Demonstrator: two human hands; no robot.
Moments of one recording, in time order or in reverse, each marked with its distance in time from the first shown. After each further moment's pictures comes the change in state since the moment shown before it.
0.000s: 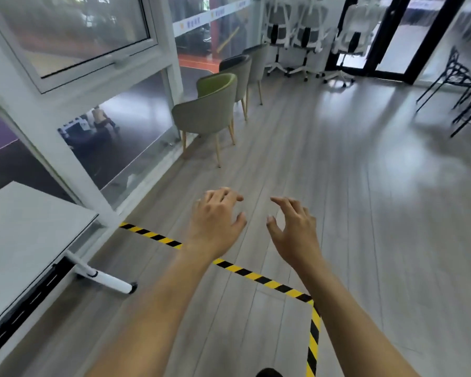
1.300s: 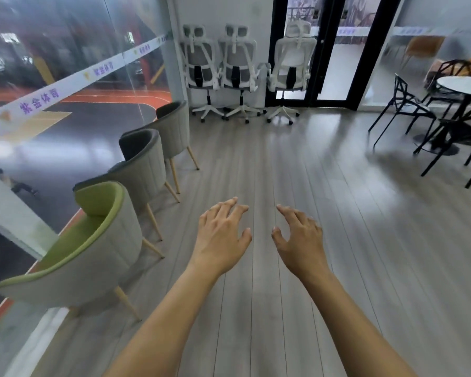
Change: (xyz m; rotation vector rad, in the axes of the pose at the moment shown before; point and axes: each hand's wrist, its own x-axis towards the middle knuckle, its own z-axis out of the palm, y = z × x) left_hand 1.158 0.021 0.343 -0.012 -0.134 0.213; right_hand 1.071 0.448 0.054 -0.124 0.138 0.221
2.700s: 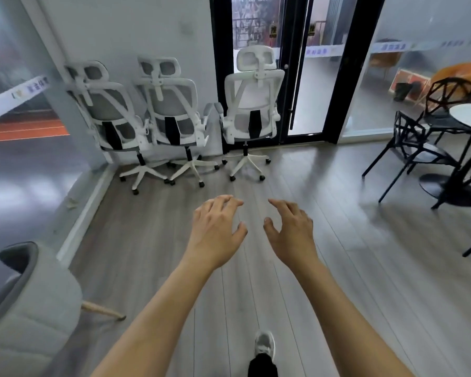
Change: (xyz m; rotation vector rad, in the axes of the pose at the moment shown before) left_hand 1.314 -0.130 0.250 -0.027 -0.013 0.226; right_hand 1.259 0.309 0.218 0.010 0.164 0.145
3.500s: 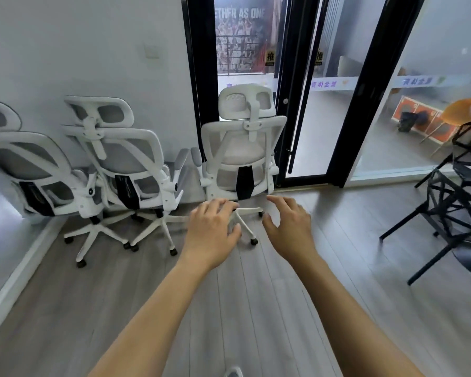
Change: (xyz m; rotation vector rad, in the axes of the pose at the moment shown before) left_hand 0.711 -0.148 0.163 0.009 0.059 0.025; right_hand 0.716 0.154 0.159 -0.007 0.033 -0.026
